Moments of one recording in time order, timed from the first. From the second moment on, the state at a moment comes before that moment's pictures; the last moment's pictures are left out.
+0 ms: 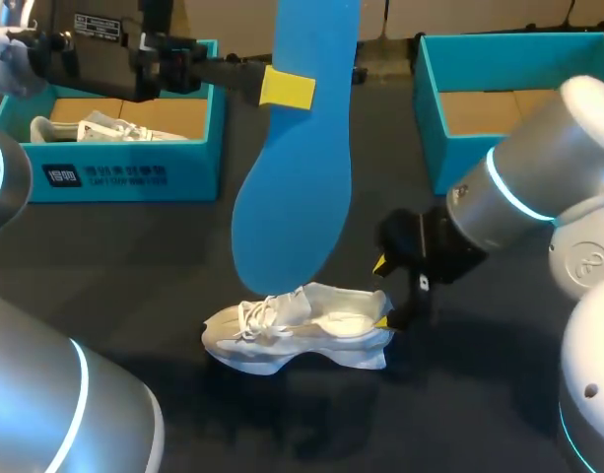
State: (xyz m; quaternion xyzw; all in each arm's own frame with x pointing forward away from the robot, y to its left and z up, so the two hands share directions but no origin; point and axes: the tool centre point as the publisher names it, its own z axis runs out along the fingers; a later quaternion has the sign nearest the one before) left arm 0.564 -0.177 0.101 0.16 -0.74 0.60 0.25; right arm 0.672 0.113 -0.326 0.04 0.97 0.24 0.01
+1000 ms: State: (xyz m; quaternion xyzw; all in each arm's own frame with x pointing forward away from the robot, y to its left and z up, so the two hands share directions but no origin) left arm 0.564 -0.177 0.101 0.16 -0.74 0.60 0.25; right arm 0.666 0.130 -0.326 0.05 1.00 0.00 0.03
